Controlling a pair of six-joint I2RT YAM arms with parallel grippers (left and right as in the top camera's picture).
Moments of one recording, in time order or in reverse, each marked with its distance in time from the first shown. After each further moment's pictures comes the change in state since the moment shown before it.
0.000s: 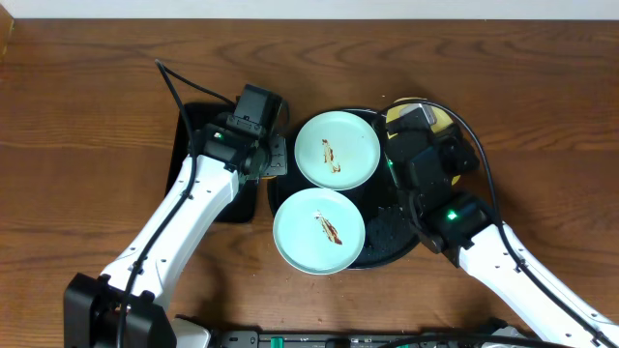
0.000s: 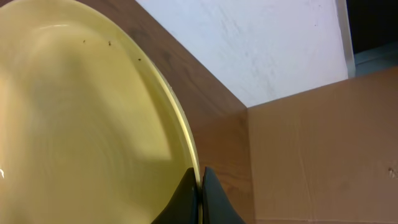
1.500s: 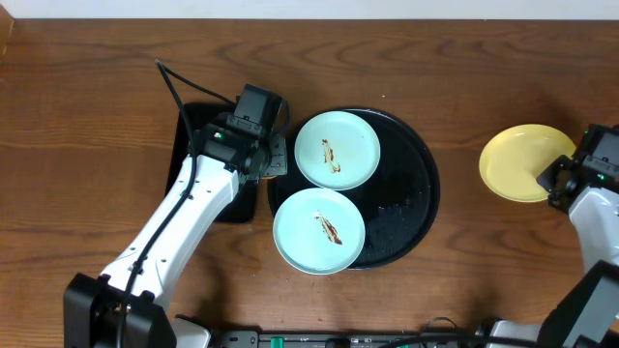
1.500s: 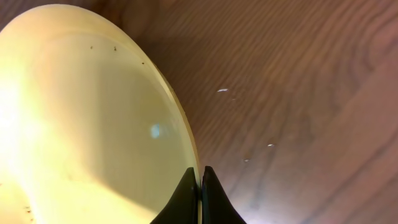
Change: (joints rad) left arm 0.000 0.000 0.000 0.000 0.000 0.000; right arm -1.042 0.252 0.000 -0.124 -0.736 0.740
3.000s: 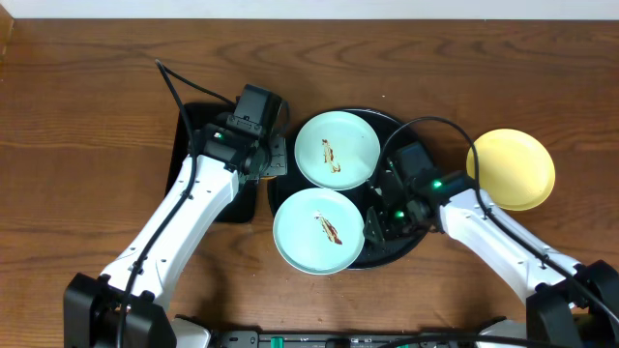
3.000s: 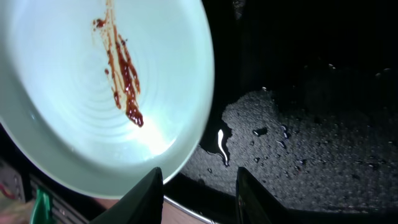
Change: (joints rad) left arm 0.000 0.000 0.000 -0.002 0.000 0.000; right arm 0.895 -0.001 -0.035 -0.317 -0.637 -0.129
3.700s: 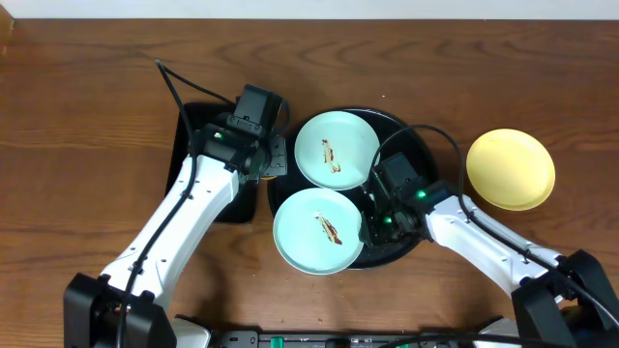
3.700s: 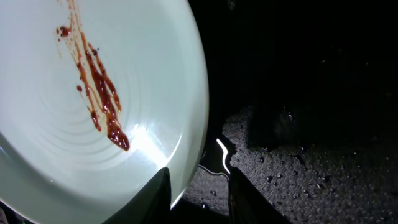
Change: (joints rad) left arm 0.000 0.000 0.000 -0.002 0.000 0.000; right arm 0.079 0.037 -0.049 0.109 0.064 0.152
